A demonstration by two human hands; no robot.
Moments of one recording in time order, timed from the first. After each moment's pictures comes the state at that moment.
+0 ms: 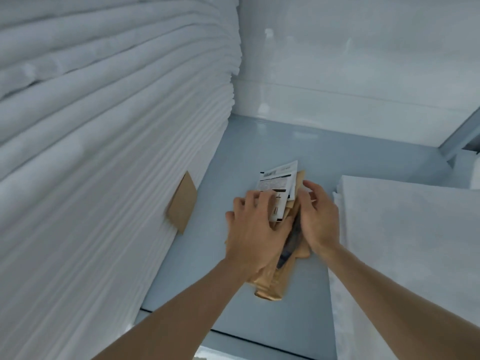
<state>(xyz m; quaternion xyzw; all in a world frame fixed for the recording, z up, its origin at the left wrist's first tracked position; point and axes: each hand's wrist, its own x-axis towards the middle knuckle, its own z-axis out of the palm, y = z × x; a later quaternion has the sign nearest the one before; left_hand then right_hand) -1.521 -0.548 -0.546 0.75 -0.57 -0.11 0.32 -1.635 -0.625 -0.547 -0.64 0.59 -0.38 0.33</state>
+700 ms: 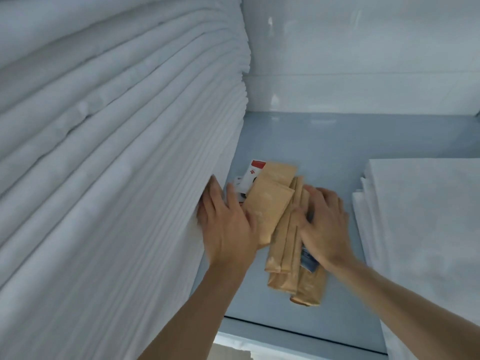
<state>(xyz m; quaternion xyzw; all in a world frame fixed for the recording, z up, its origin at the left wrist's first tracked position) -1.456 -0.505 -0.529 0.85 -0.51 0.07 0.14 -1.606 -0.575 -0.550 -0.74 0.57 -0.28 0.22</state>
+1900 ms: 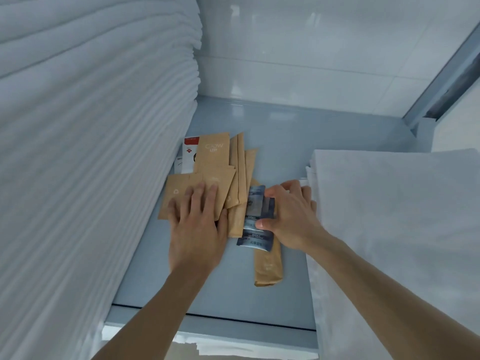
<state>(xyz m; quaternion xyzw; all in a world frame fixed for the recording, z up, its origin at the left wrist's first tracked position) -1.489 -0.506 -0.571 0.79 -0.59 -0.01 0.17 -1.655 -0.590 -0.534 -0.80 0.56 -0.08 0.21</state>
